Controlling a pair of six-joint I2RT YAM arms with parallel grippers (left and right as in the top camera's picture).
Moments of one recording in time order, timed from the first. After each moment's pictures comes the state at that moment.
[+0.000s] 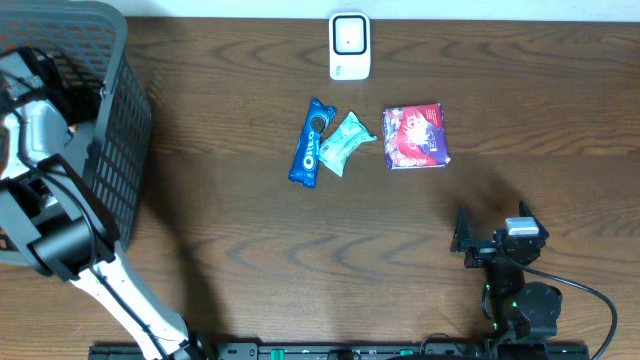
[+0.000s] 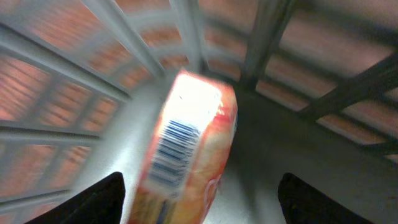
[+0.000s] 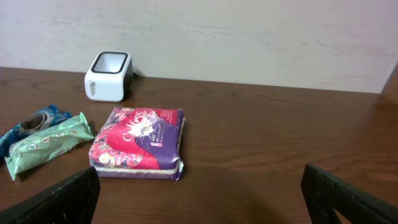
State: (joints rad) left arm 0.52 2.22 1.73 -0.45 -0.06 0.11; right arm 0.01 0.01 0.01 -0.07 -0.03 -0.04
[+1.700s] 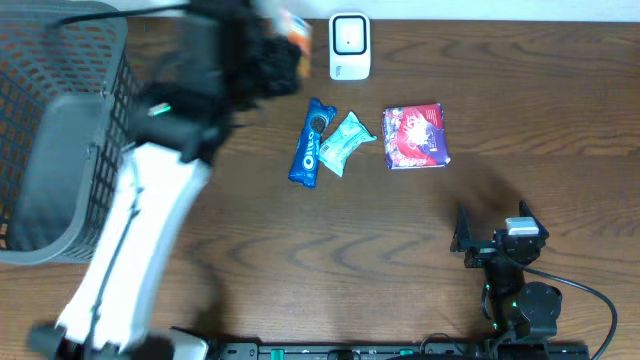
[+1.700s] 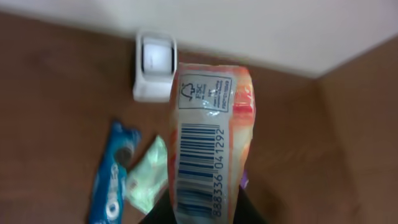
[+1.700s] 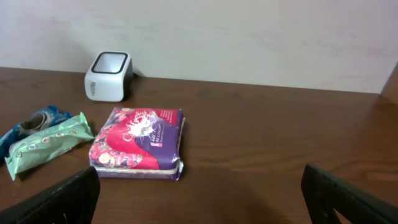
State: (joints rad) left arm -0.38 1.59 1.72 -0.79 0.21 -0.52; right arm 0.01 0.01 0.01 -0.07 -0.03 -0.04
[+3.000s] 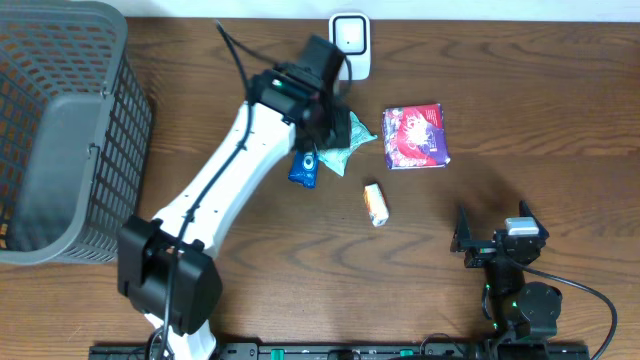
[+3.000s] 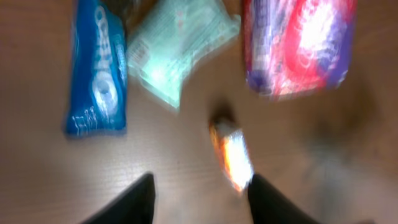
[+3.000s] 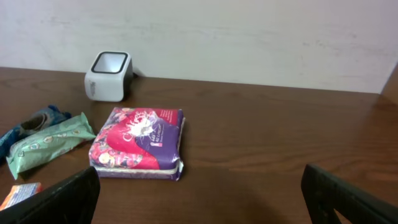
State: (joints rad) left arm -0.53 1.87 1.73 -1.09 0.21 -0.54; right arm 0.01 0.01 0.01 -0.07 -0.03 -0.04
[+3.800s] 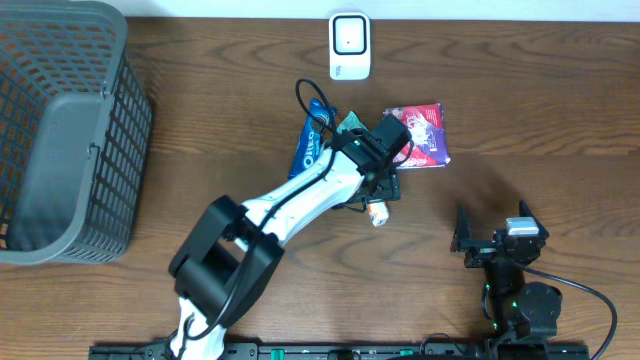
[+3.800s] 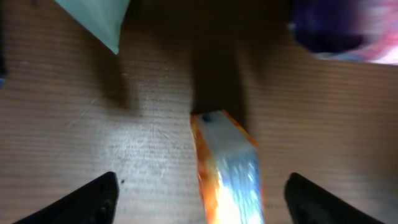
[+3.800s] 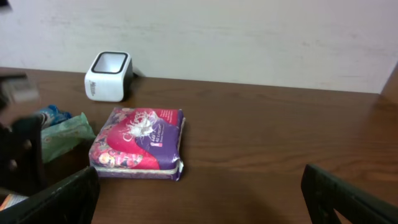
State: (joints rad) left arm -0.77 2.02 1.51 -0.83 0.05 -0.90; right arm 0.01 0.01 0.01 -0.07 -0.03 -0.04
